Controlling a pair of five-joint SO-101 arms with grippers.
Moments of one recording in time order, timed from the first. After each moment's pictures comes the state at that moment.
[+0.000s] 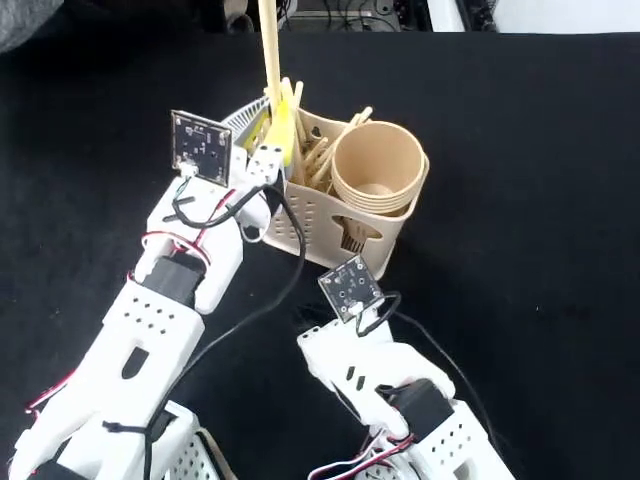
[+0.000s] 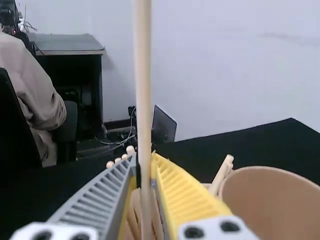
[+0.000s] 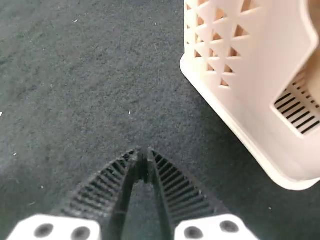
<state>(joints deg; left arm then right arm) 18.2 -41.4 49.5 0.4 3.1 -37.0 -103.1 96.9 55.7 -5.2</state>
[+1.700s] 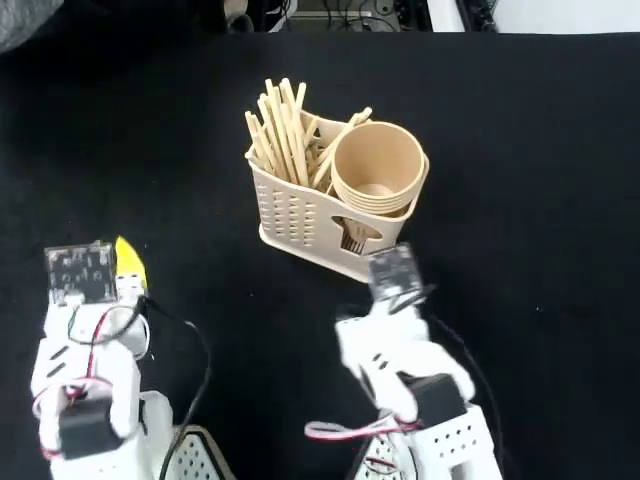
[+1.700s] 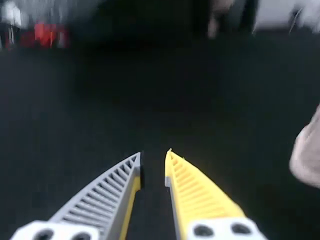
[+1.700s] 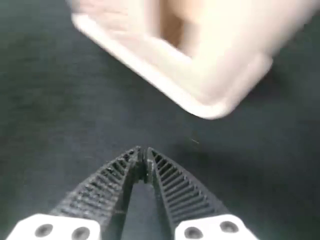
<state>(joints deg) -19.2 -104.4 79.2 61.1 -9.5 -16.2 -103.1 96.9 67.8 -5.2</state>
